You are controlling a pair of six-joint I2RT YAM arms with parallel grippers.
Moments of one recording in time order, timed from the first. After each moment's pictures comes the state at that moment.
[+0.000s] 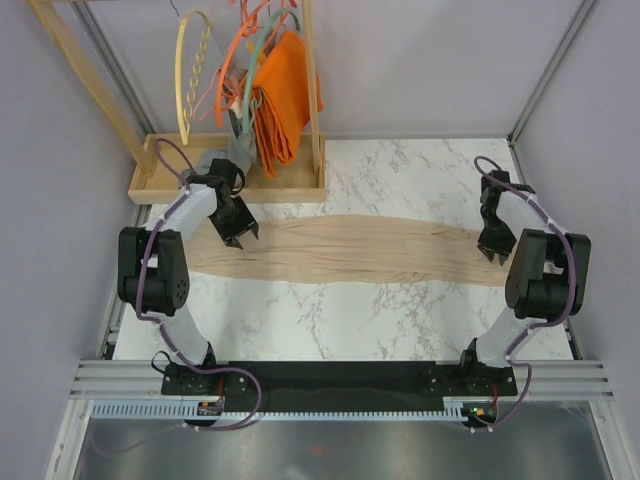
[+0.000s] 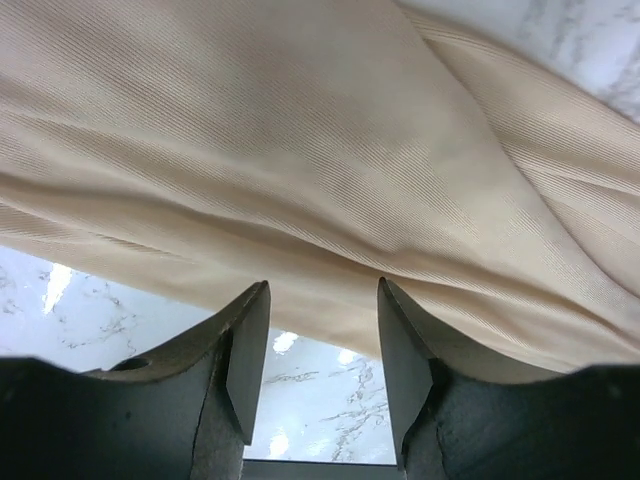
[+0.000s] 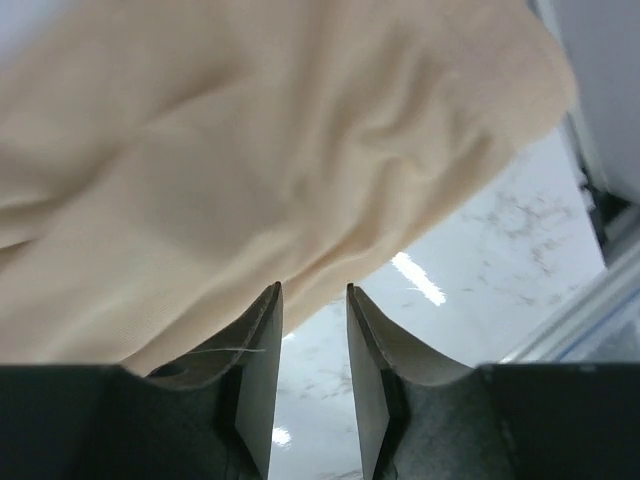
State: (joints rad) left arm -0.13 1.82 1.32 -0.86 0.03 -0.68; right arm -0.18 1.75 1.16 -0.90 0.52 0.49
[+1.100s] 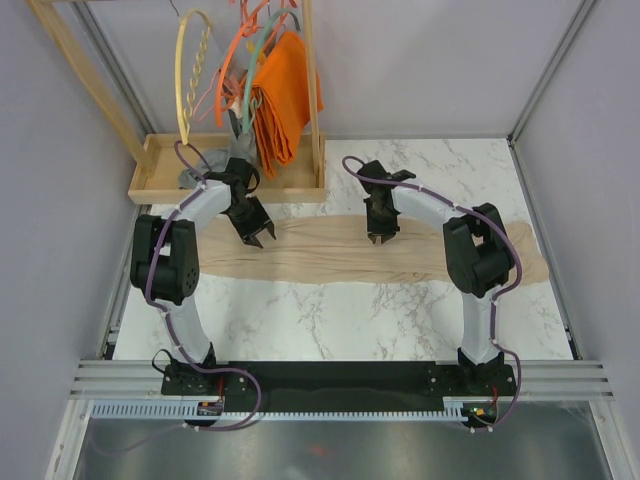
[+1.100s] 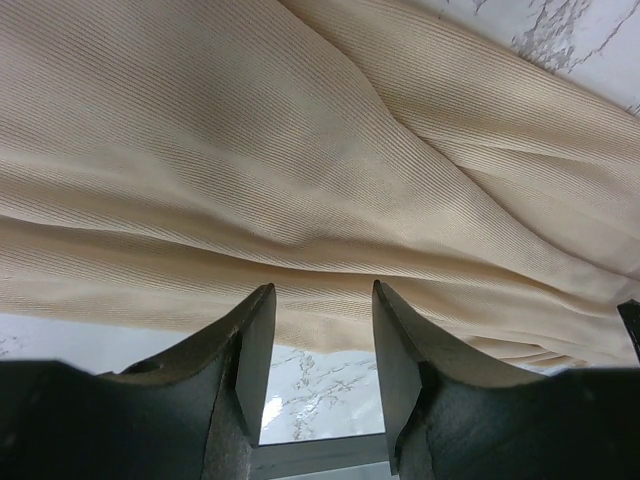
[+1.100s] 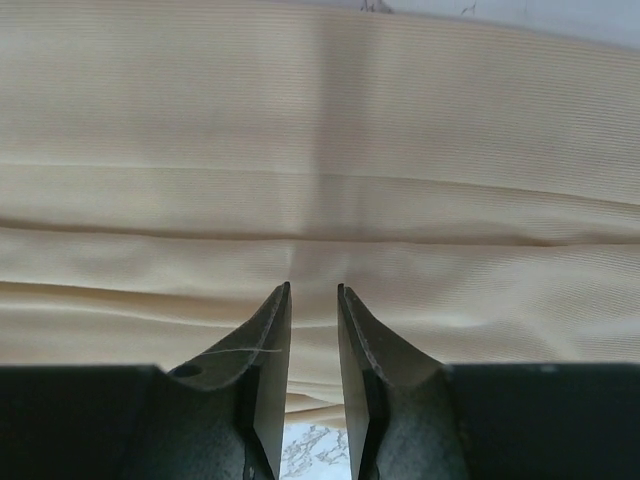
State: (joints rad) left arm -0.19 1.89 1.38 -0.84 0.16 -0.73; right arm 0.48 2.03 1.55 -0.83 0.12 0.47
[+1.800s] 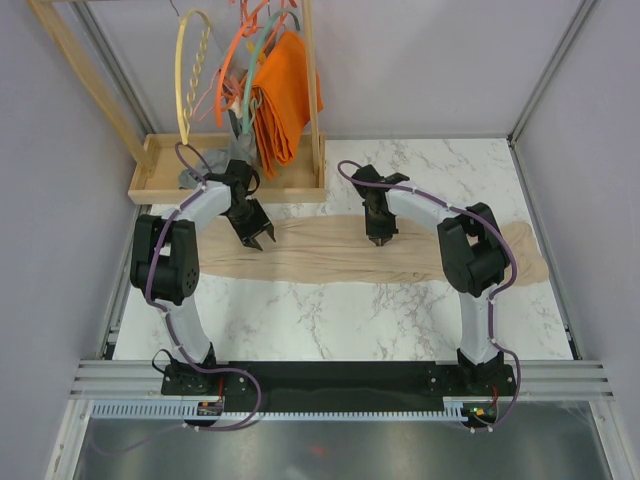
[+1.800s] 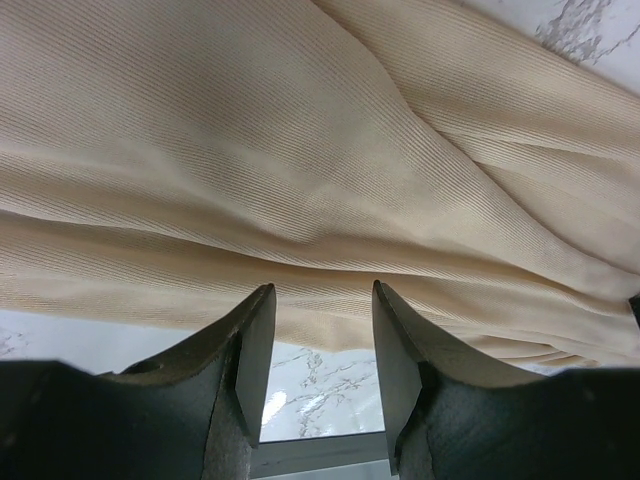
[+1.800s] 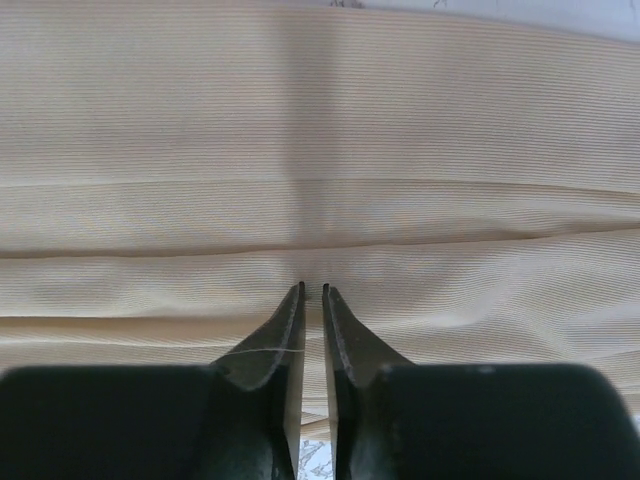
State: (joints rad) left arm -0.19 1.89 1.37 -0.84 0.16 -0.73; right arm 0.51 2.06 1.56 -0.85 0.22 0.51
